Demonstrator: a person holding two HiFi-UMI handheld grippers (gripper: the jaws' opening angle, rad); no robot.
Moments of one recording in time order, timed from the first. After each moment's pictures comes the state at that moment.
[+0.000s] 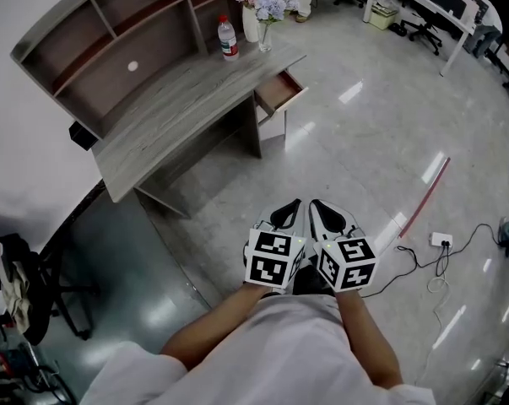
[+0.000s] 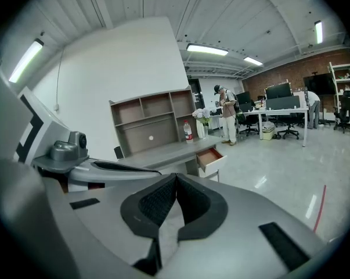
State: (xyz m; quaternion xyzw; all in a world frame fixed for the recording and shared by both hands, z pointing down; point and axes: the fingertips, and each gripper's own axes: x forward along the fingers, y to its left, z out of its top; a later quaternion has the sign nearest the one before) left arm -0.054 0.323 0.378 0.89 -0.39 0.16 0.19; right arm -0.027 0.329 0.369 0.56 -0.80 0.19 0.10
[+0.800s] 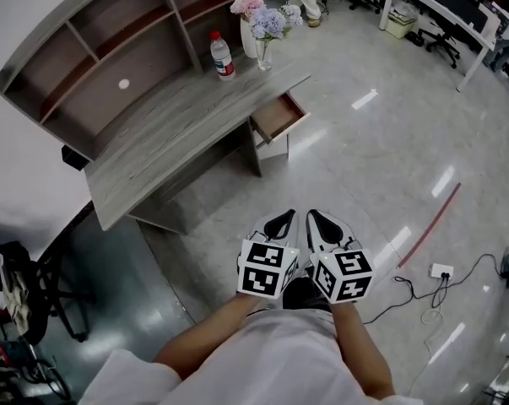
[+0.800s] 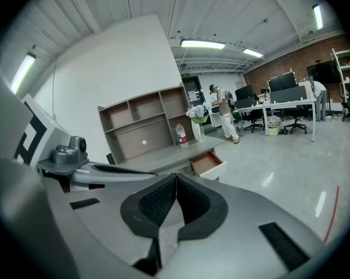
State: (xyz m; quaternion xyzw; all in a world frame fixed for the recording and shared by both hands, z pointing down) left arm -0.004 0.196 0.393 0.87 -0.42 0.18 0.20; right arm 0.031 0.202 0.380 0.53 -0.81 0.21 0.08
